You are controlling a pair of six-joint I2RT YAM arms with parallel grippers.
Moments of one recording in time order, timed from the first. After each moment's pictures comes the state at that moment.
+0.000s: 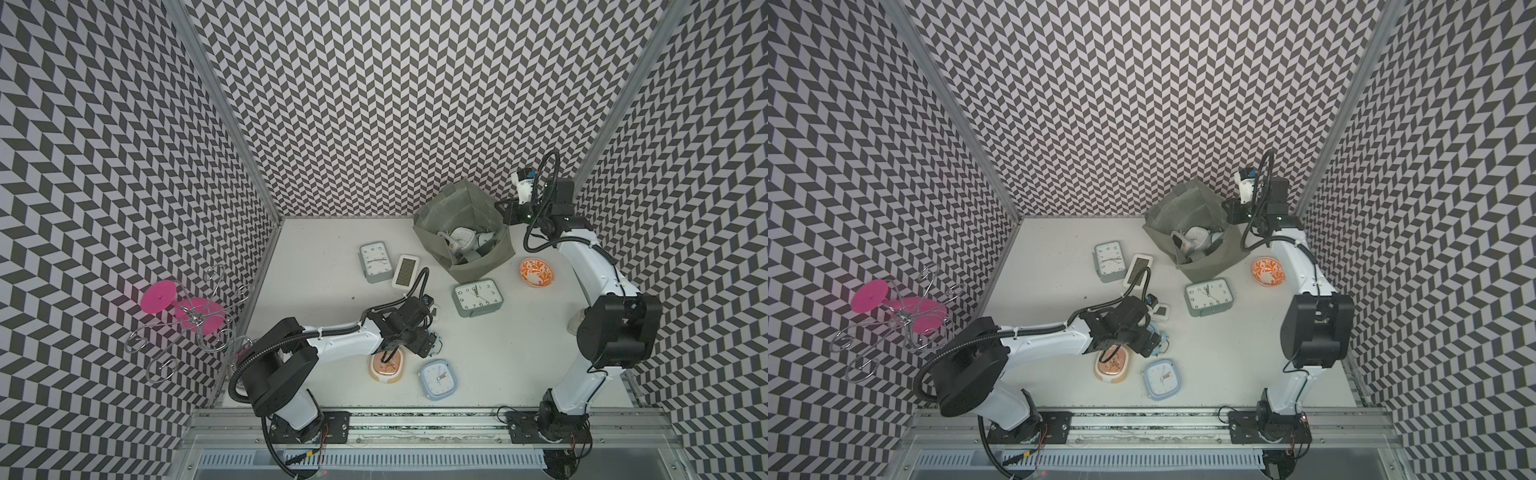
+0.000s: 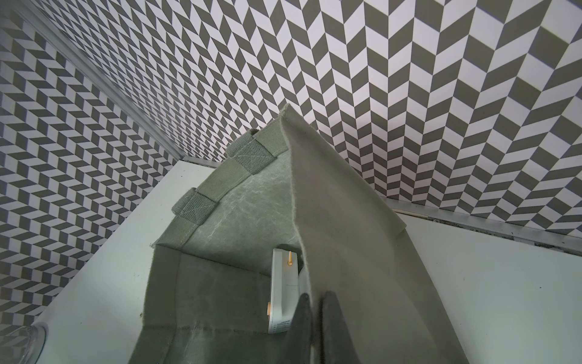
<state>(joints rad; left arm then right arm) -0.93 1.58 0.83 -0.23 -0.06 -0.24 0.00 1.77 1.64 -0.34 -0.53 0.03</state>
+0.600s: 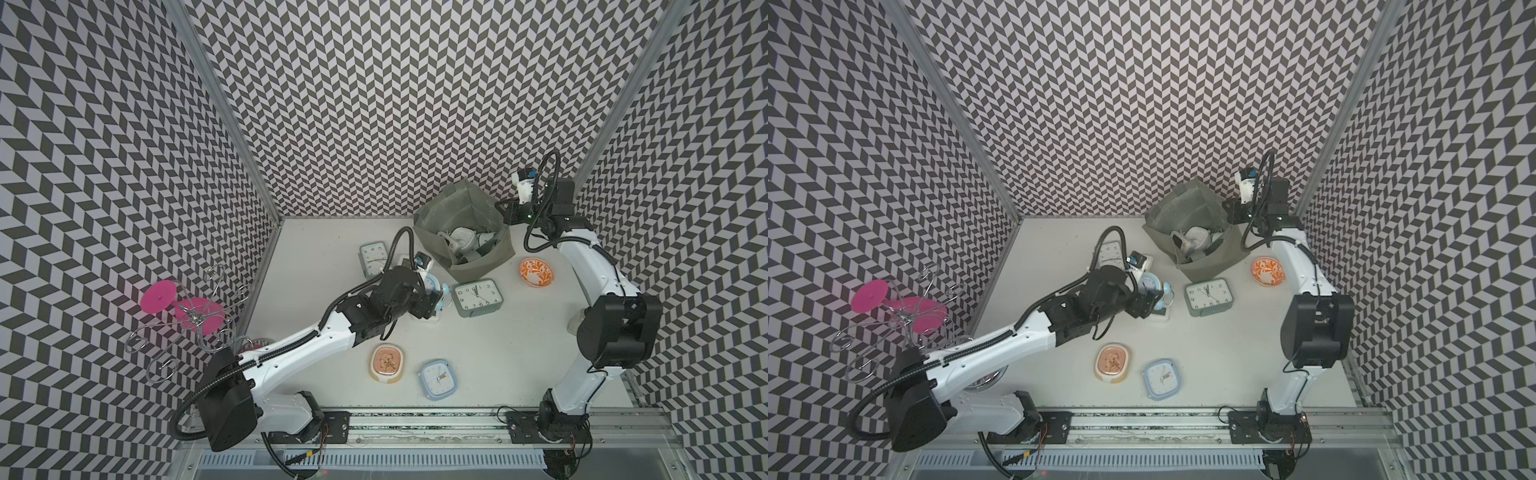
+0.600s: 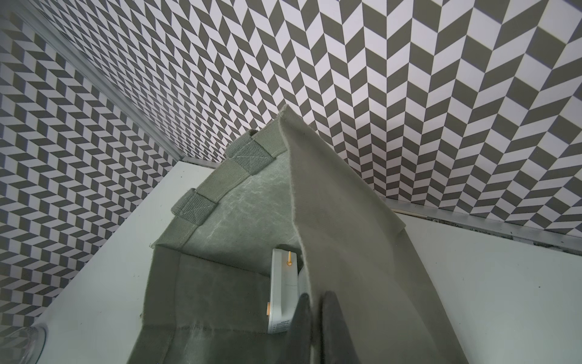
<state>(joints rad) -0.85 1.31 1.07 -0.21 -0.17 -0.15 -0.01 1.77 1.64 -0.33 -0.53 0.03</state>
